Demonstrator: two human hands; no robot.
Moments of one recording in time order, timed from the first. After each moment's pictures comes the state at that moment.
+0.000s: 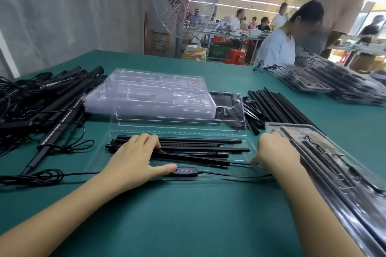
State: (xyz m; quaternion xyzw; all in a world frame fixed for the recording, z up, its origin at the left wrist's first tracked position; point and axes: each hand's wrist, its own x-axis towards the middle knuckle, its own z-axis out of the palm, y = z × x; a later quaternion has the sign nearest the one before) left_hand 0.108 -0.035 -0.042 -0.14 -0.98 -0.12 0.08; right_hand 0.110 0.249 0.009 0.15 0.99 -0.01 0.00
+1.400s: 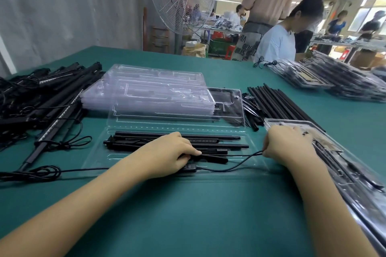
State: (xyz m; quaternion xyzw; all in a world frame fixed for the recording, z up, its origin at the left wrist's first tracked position) left_hand 0.097 0.013 -0.024 -0.35 -0.93 -0.13 0.01; right_hand 0.121 0.262 0.028 0.13 0.99 0.08 -0.01
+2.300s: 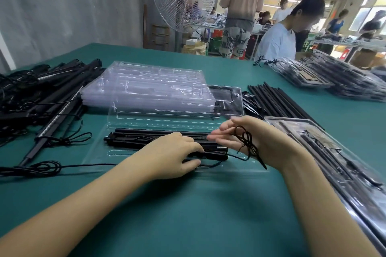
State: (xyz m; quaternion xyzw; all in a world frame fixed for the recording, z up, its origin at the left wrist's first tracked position) left_hand 0.104 0.022 -0.028 -0.36 -0.93 -0.09 0.07; right_hand 0.121 0.229 0.029 -0.03 0.63 -0.76 0.19
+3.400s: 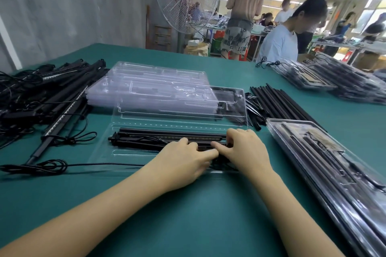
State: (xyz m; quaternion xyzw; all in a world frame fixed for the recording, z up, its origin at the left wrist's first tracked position) left_hand 0.122 0.038 -0.037 -0.33 -0.93 0.02 0.15; right_hand 0.102 0.213 -0.032 -0.04 0.97 -0.13 -0.19
